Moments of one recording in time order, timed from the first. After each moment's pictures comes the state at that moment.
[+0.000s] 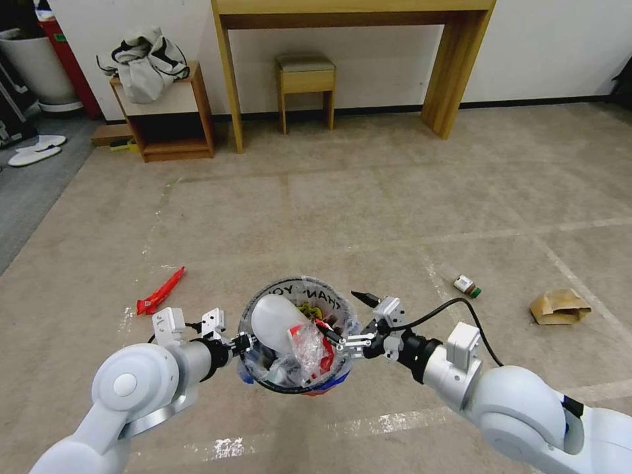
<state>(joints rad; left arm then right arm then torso) 1.25 -0.99 -0.41 -2.24 -1.74 0.73 -0.93 -1.02 0.50 -0.11 2.33 0.87 -0.18 0.16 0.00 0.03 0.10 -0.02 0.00</state>
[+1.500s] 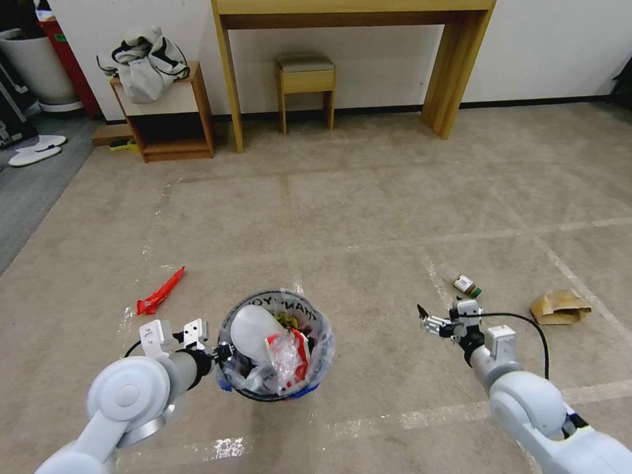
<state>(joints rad) 1.31 -0.98 -0.43 -2.18 -1.57 0.73 -0.85 -1.37 0.84 0.35 1.93 0.60 -0.23 0.25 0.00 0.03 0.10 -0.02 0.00</state>
